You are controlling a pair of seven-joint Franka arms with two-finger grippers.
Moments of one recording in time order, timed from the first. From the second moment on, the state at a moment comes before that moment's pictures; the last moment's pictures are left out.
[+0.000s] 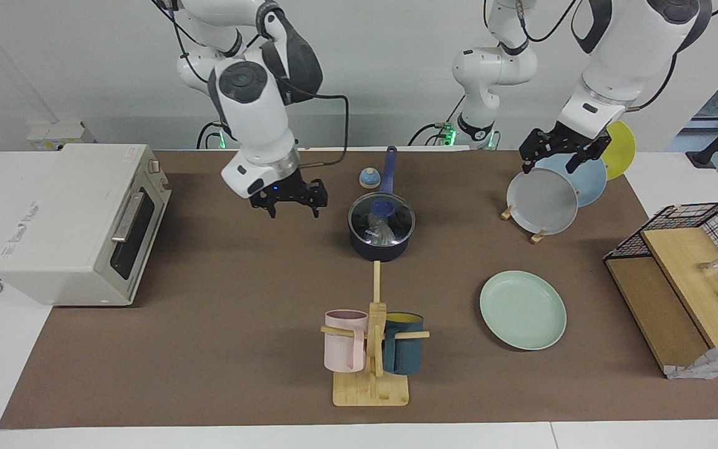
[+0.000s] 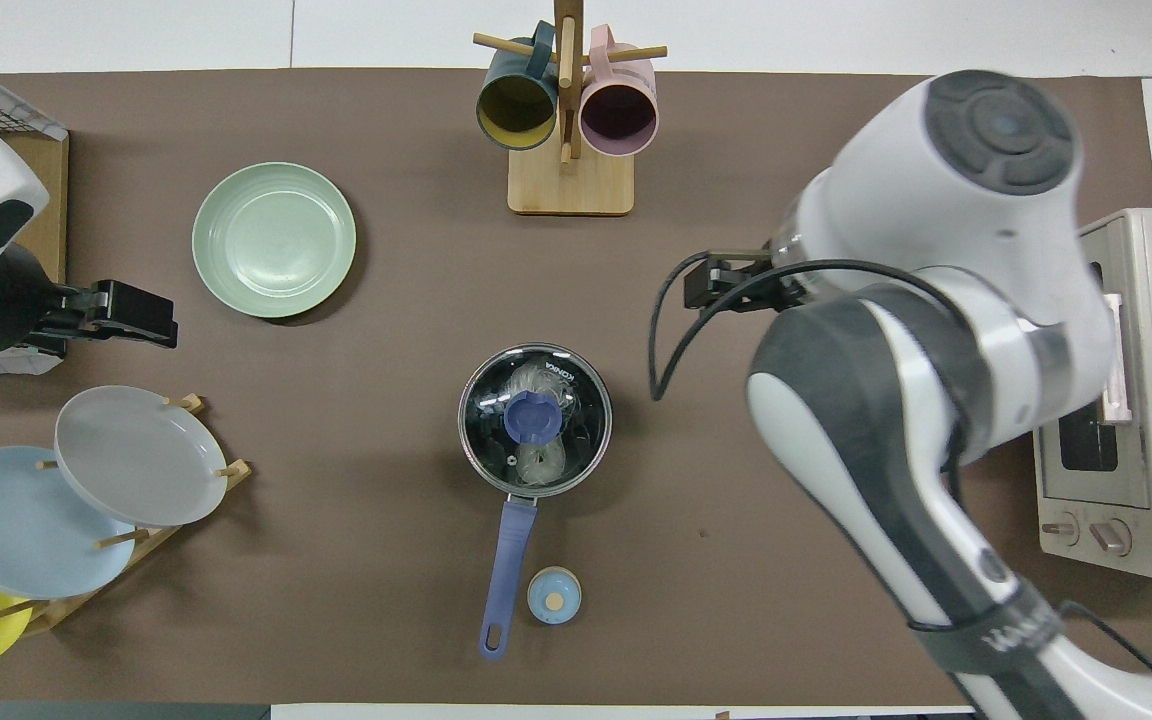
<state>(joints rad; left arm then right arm) -0.06 -0.04 -0.11 -1.65 -0.04 1.56 -0.10 0.29 0.15 0.02 -1.62 0.09 1.76 0.37</state>
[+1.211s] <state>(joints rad) -0.05 -0.04 -0.10 -1.65 -0.04 1.56 -0.10 0.06 0.01 0.02 -1.60 -0.04 1.48 0.03</state>
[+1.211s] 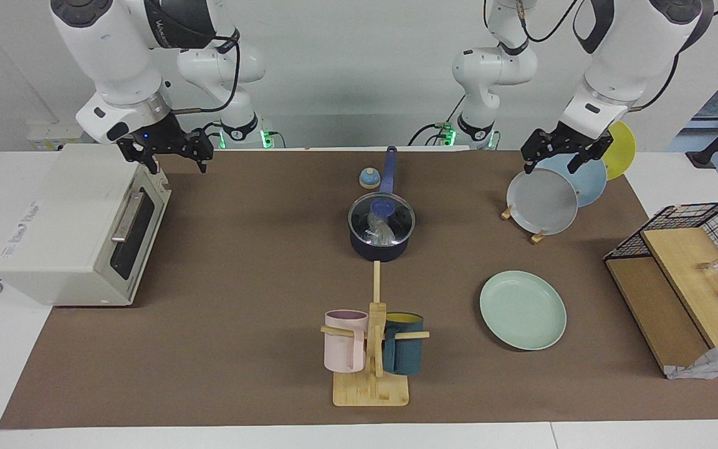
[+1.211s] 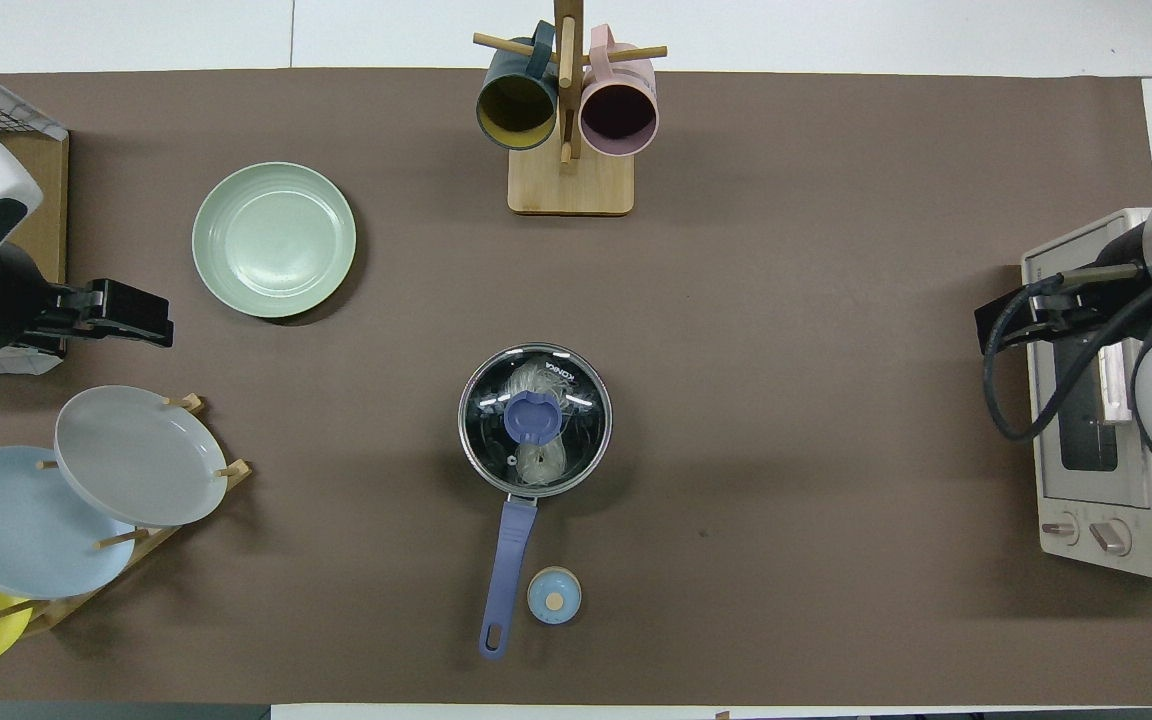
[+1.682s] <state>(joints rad) -0.05 -0.04 -0.10 -1.65 -0.04 1.56 -0.10 0.00 0.01 0.02 -1.60 -0.03 1.48 0.03</state>
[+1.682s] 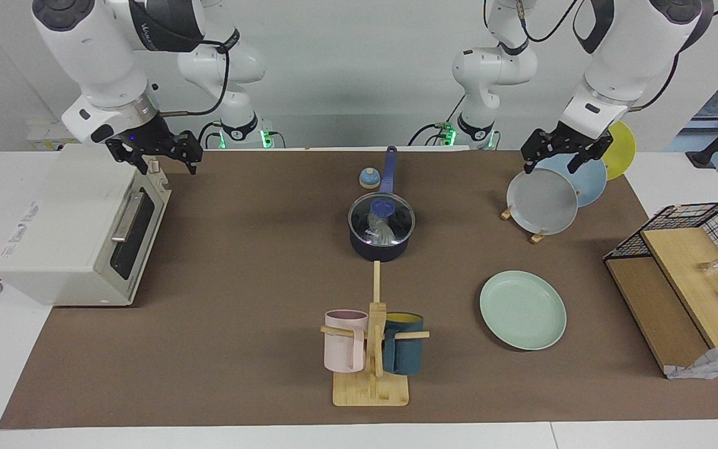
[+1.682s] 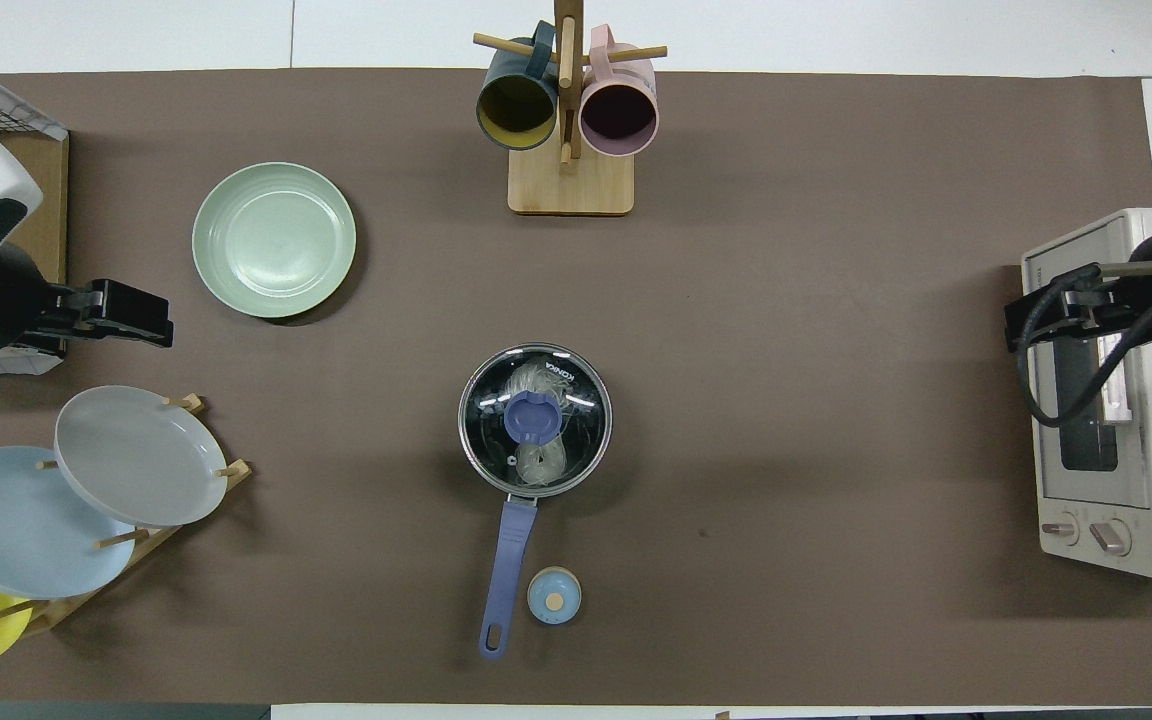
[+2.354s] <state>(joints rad) -0.05 -0.04 -0.10 -1.65 -0.04 1.56 -0.10 0.00 0.01 0.03 -1.60 -0.03 1.48 0.03</state>
